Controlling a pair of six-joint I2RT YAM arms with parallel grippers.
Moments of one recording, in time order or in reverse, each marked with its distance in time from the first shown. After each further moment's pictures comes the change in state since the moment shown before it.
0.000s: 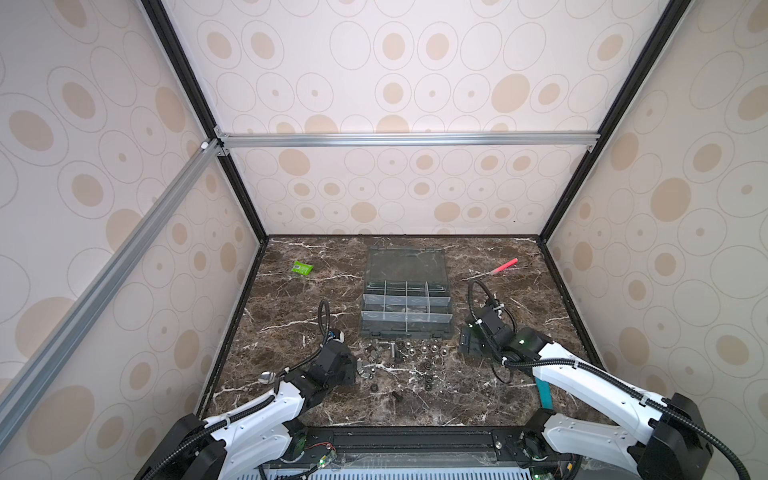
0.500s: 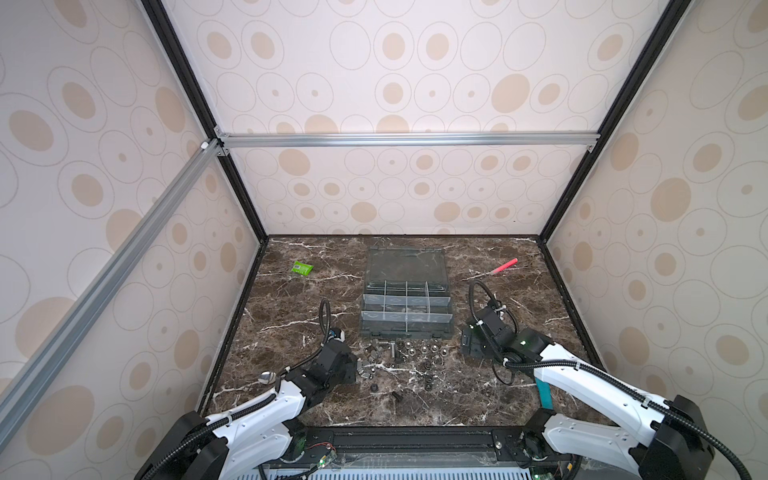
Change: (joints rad) left arm -0.001 0.007 0.019 -0.013 -0.010 0.018; right arm 0.000 -0.016 -0.007 -0.014 0.000 0.023
